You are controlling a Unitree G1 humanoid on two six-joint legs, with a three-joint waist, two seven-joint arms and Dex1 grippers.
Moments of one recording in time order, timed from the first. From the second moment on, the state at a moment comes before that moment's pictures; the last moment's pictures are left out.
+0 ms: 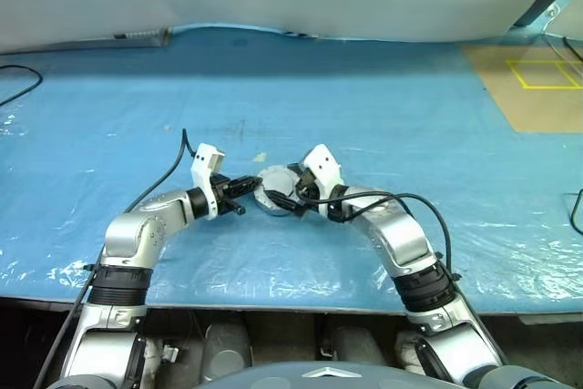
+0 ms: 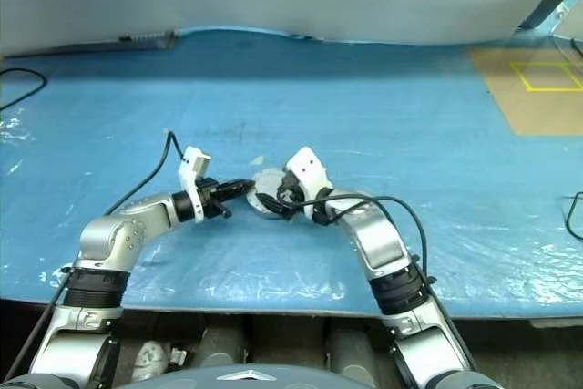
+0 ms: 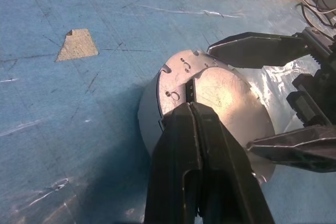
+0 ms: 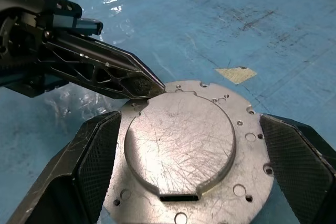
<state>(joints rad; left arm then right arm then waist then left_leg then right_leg) -0.35 0.37 0.04 -0.01 -0.57 0.82 -0.68 -0.36 -0.19 0.22 -0.17 0.18 0.69 0.62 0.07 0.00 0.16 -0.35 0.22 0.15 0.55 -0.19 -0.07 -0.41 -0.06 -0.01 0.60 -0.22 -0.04</state>
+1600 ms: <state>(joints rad) -0.35 0.36 0.04 0.00 -0.53 0.80 -0.70 -0.36 0.03 -0.33 -0.11 0.79 1.43 0.31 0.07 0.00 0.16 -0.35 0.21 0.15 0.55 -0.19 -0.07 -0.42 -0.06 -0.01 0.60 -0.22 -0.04</state>
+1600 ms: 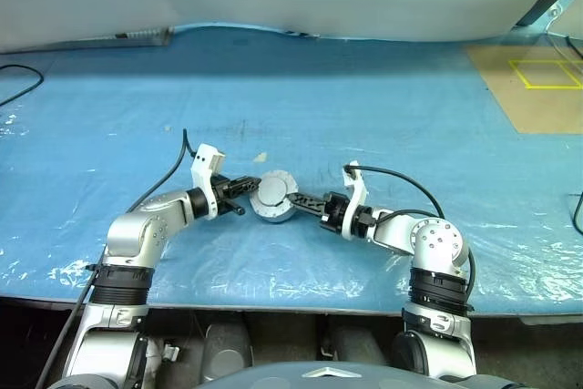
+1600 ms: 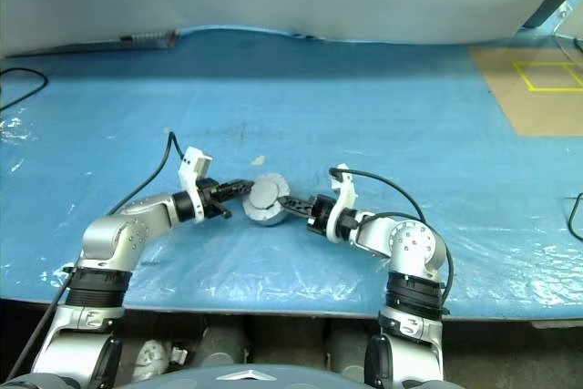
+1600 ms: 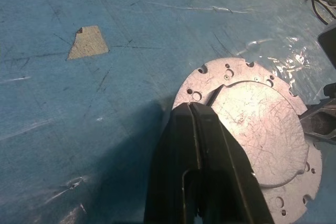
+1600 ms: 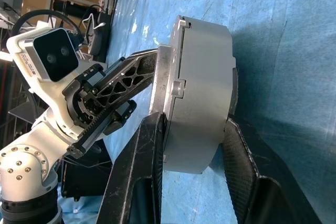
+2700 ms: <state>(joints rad) -0.31 -0.01 0.54 0.11 -1.24 1.10 -0.25 -0.53 0.14 -0.56 0.05 1.00 1.36 0.07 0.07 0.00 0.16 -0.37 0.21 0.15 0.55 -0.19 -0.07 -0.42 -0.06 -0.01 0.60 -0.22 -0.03</state>
